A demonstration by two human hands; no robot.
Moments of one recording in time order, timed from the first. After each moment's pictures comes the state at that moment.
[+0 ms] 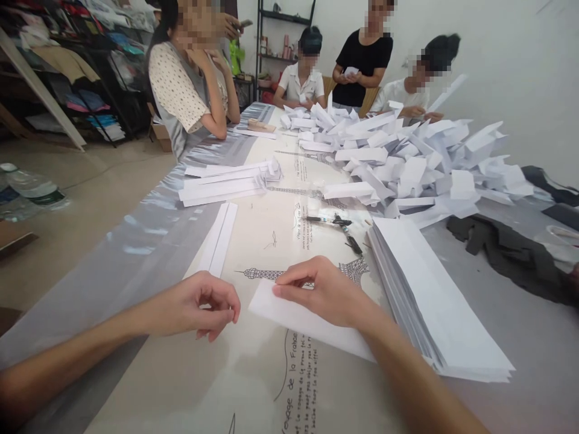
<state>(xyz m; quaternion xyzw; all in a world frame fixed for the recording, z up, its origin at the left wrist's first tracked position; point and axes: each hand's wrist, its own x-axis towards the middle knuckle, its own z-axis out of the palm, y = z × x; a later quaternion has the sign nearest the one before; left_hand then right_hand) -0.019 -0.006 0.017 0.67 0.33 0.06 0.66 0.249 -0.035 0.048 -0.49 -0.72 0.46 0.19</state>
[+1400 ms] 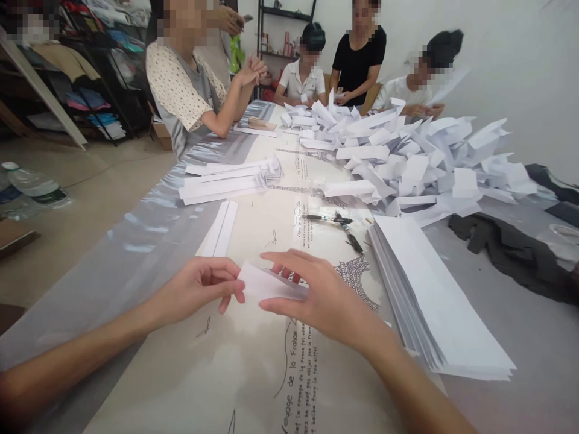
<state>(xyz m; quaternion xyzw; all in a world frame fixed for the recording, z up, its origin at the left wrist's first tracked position) -0.011 -0.005 0.009 0.64 0.37 0.22 0.64 0.244 -0.048 0.043 -0.50 -0.77 0.32 0.24</state>
